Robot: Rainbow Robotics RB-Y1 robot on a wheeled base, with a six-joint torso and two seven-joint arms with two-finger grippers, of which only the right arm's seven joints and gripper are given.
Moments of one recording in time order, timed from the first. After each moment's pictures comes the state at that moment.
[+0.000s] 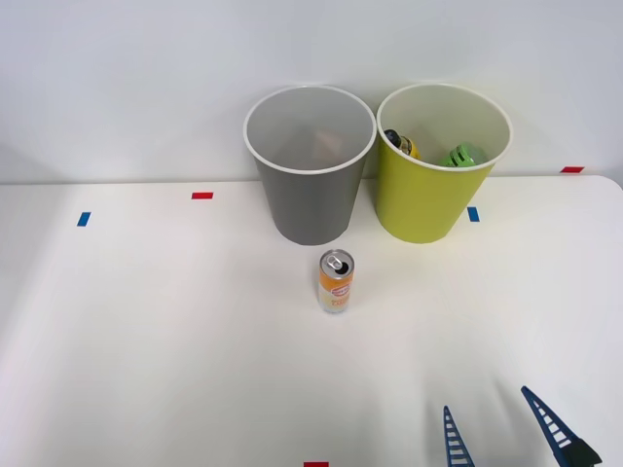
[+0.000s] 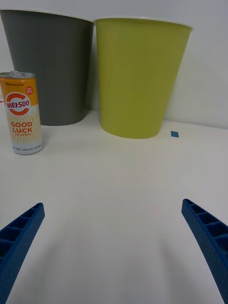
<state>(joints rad) 0.79 -0.30 0.25 -1.75 0.04 -0.70 1.53</state>
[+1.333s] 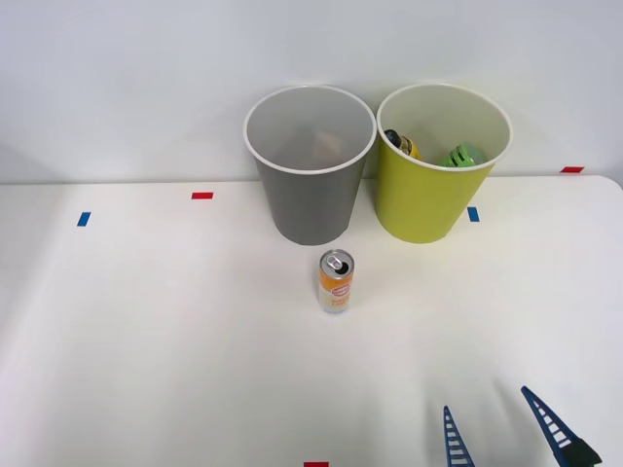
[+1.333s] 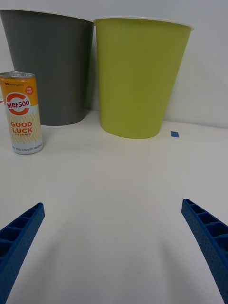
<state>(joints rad) 0.79 -0.30 0.25 -1.75 0.04 -0.70 1.53</state>
